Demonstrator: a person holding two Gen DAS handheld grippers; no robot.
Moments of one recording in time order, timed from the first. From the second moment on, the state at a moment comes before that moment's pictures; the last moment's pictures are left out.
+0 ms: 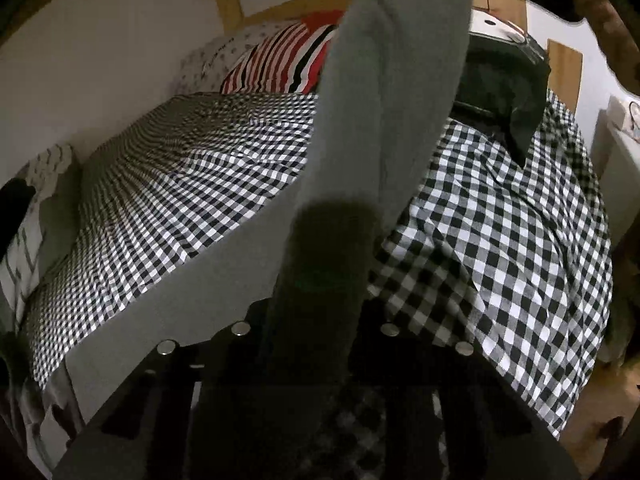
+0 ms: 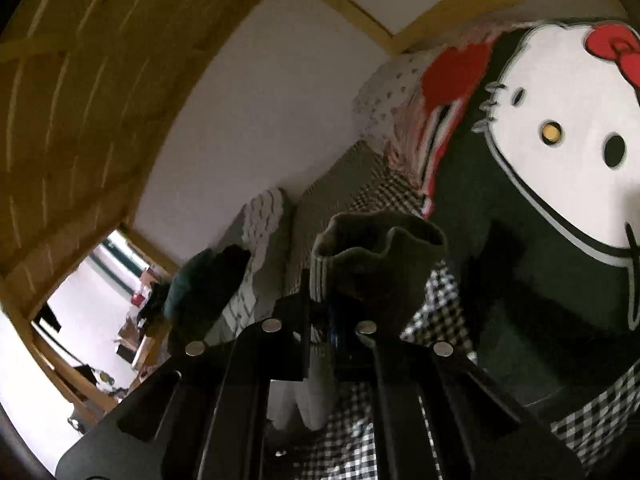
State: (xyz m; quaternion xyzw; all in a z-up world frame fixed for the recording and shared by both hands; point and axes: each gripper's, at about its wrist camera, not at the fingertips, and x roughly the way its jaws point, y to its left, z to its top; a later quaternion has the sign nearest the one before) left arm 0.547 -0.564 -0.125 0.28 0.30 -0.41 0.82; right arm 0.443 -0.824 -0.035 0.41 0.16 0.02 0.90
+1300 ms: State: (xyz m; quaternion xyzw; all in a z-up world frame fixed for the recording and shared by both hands) left arm 0.463 -0.260 -0.138 -0.15 0.35 -0.18 0.91; right arm 0.571 -0.154 0.040 -0.06 0.41 0.32 0.85
